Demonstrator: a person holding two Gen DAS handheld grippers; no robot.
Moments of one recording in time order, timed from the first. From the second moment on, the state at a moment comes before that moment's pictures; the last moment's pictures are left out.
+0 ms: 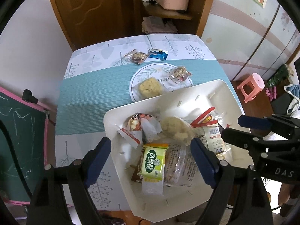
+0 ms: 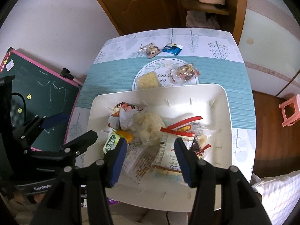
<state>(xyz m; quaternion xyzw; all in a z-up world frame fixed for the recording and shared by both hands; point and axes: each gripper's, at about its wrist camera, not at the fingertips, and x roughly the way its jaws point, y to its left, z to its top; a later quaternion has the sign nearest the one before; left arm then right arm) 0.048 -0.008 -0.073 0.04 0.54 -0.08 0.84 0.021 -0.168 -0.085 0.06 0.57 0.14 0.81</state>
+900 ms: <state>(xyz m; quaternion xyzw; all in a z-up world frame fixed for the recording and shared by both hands) 0.063 0.002 -0.090 0.01 0.57 -0.06 0.82 0.030 -0.172 -0.096 0.06 0.59 0.15 0.79</state>
